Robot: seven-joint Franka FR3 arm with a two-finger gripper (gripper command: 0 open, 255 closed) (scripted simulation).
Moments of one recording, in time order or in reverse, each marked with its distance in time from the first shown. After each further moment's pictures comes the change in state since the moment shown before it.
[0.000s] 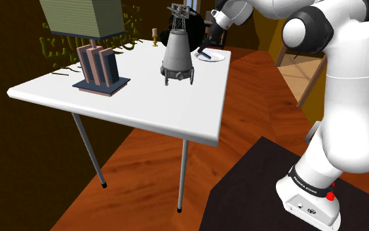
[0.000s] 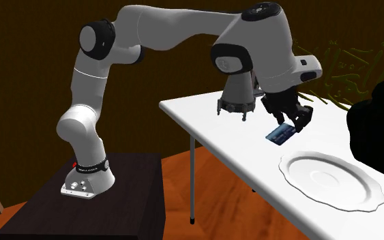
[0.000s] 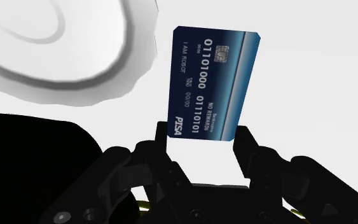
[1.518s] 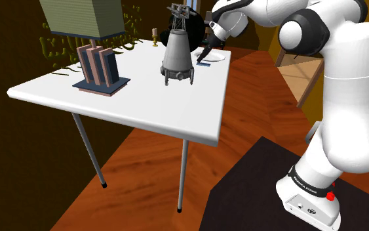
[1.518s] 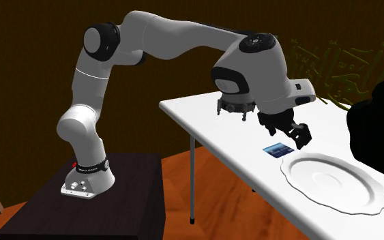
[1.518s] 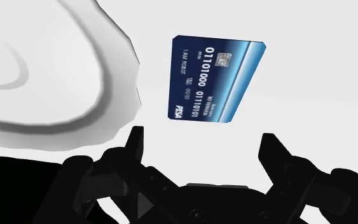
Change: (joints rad) arm 0.003 0.025 0.023 -0.095 0.054 0.096 -0.078
